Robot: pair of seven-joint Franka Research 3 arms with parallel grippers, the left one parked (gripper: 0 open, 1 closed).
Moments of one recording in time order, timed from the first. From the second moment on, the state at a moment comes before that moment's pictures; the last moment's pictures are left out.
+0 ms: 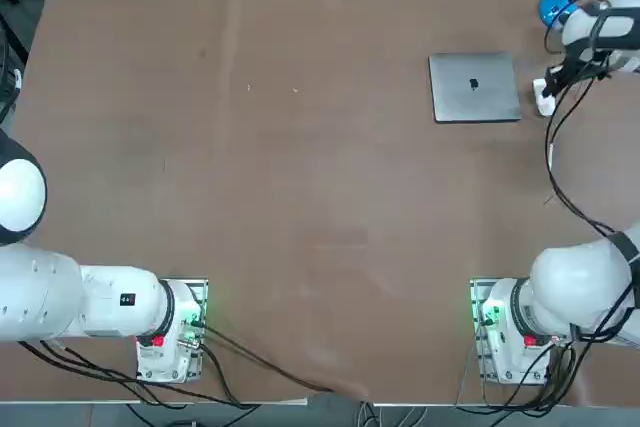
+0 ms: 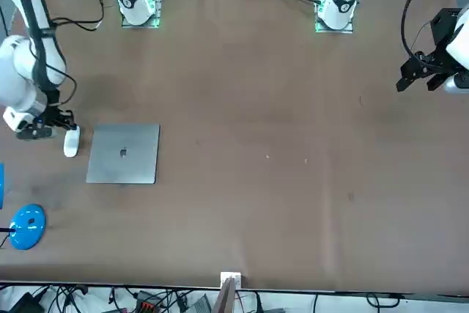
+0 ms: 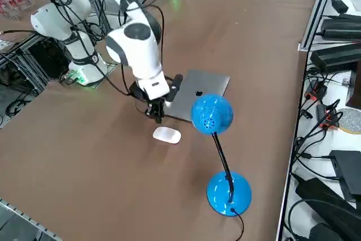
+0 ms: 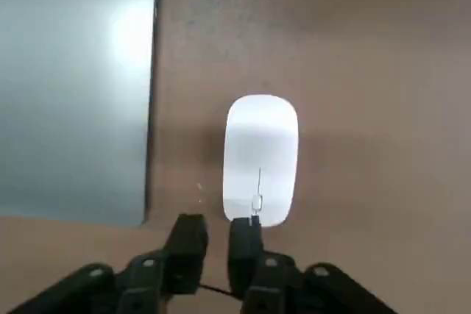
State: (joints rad) arm -0.31 0.25 -0.04 -2.14 -0.03 2.39 -0.42
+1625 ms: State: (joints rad) arm -0.08 0.02 -0.02 -1.52 -0.03 1.51 -0.04
